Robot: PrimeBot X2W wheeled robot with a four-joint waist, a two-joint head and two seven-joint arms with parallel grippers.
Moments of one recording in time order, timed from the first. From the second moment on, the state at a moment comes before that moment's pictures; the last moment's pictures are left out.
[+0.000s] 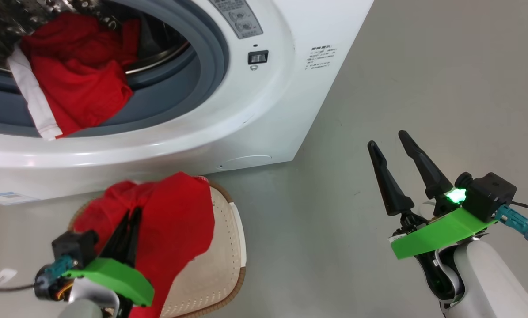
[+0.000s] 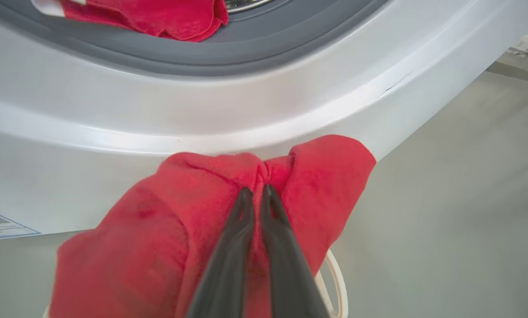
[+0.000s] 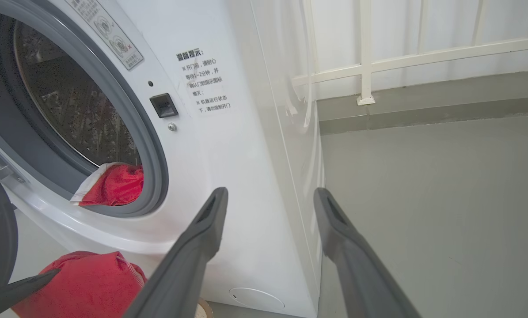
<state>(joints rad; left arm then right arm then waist) -0.25 0.28 -0.40 0.30 -0.59 0.01 -0.16 -0.32 -0.20 0.23 0.14 0.47 0.13 -0.26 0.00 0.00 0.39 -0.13</state>
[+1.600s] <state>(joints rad) -0.60 0.15 -0.46 1.02 -0.60 -0.13 -0.25 -0.35 -0.20 0.24 0.14 0.47 0.13 -0.26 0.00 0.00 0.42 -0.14</state>
